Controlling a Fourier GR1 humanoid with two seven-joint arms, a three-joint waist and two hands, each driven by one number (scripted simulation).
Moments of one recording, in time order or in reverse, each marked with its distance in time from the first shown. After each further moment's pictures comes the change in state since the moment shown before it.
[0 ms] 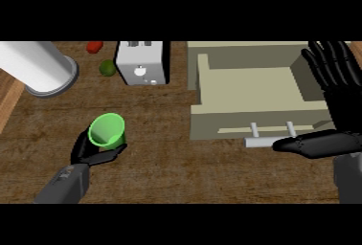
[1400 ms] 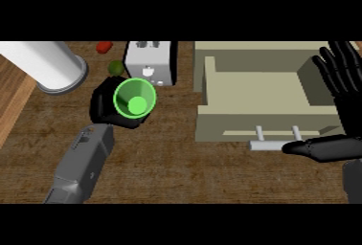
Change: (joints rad) left arm -0.149 -0.128 0.005 -0.345 0.061 0.180 -0.001; right arm 0.054 -0.022 -0.036 -0.002 0.000 0.014 -0.018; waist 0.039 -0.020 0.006
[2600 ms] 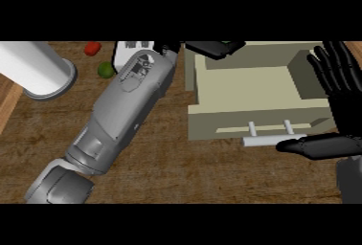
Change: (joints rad) left arm -0.566 -0.078 -0.371 -0.074 0.160 0.438 0.696; right arm -0.010 0.019 0.014 0.022 0.023 -0.006 -0.040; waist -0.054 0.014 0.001
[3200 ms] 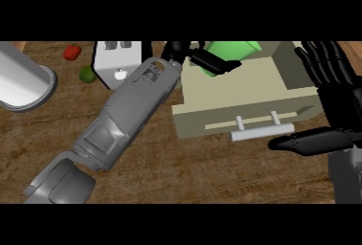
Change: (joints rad) left arm -0.069 0.000 -0.201 0.255 0.085 -0.025 0.068; right arm -0.061 0.007 0.031 0.026 -0.008 0.021 -0.011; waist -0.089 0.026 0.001
